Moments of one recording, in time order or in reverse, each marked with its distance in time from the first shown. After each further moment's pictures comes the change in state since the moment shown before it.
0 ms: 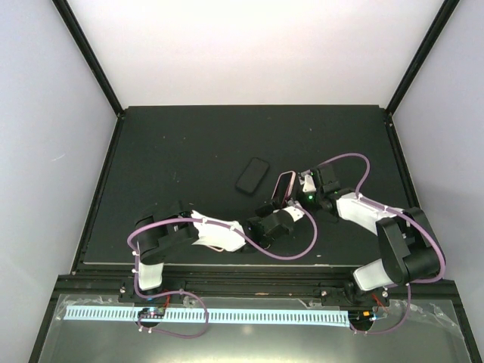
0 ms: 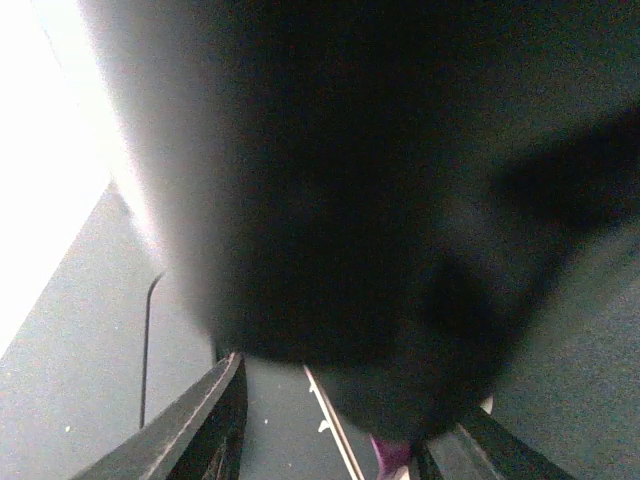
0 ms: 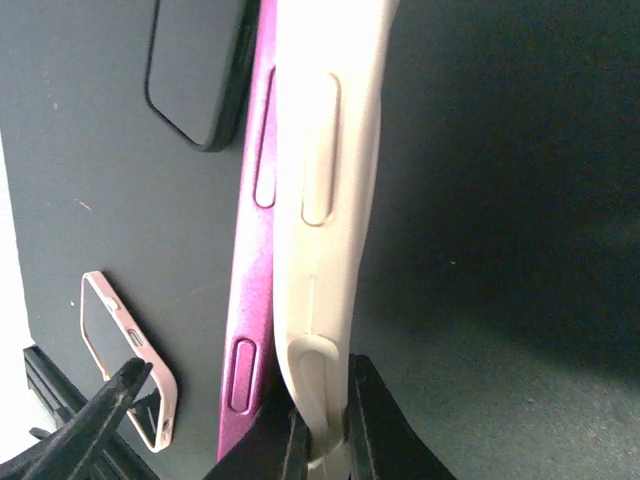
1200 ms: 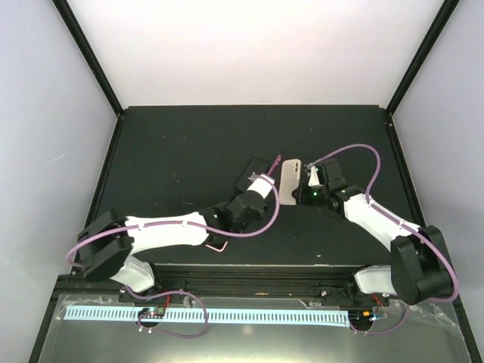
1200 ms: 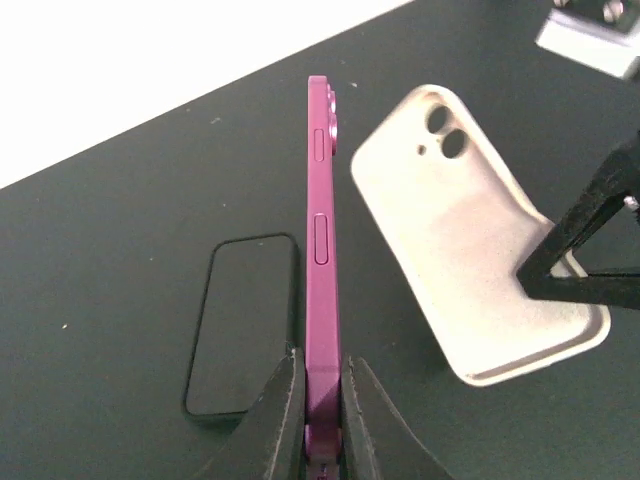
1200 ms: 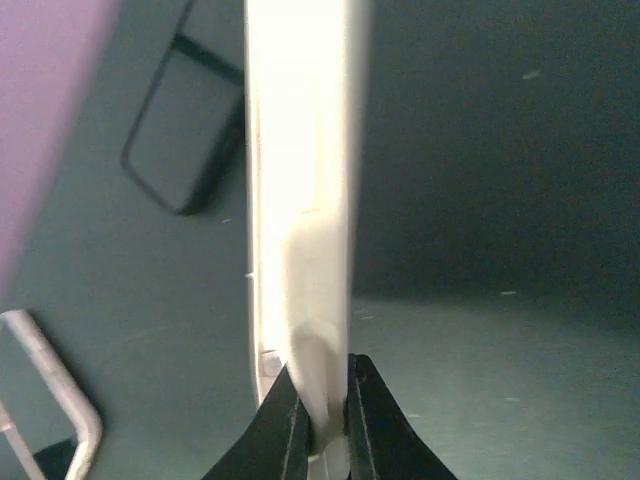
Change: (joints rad) left arm 0.087 -0.375 -0.103 -0.164 0.117 -0.406; right arm 0.005 -0.136 0.048 -0.098 0.185 -0.146
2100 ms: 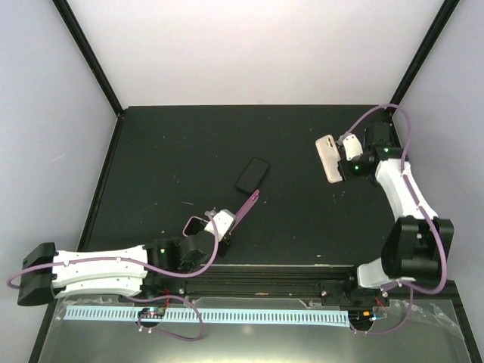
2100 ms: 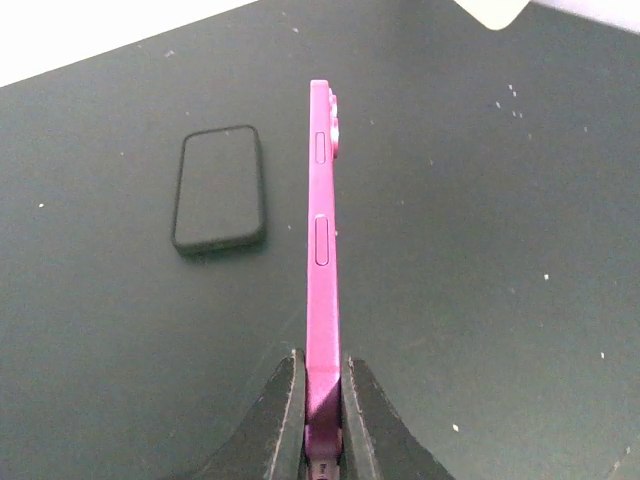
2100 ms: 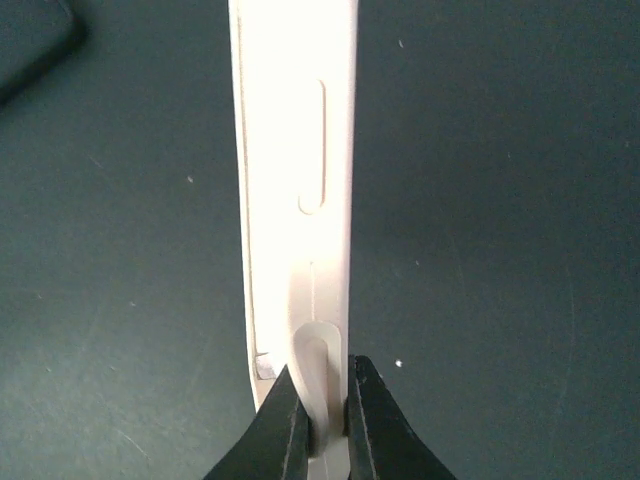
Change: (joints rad) left arm -0.172 -0.668 -0.434 -0.210 0.010 -0.167; right arm -0.407 0.094 0.415 -0.457 0.098 -0.864
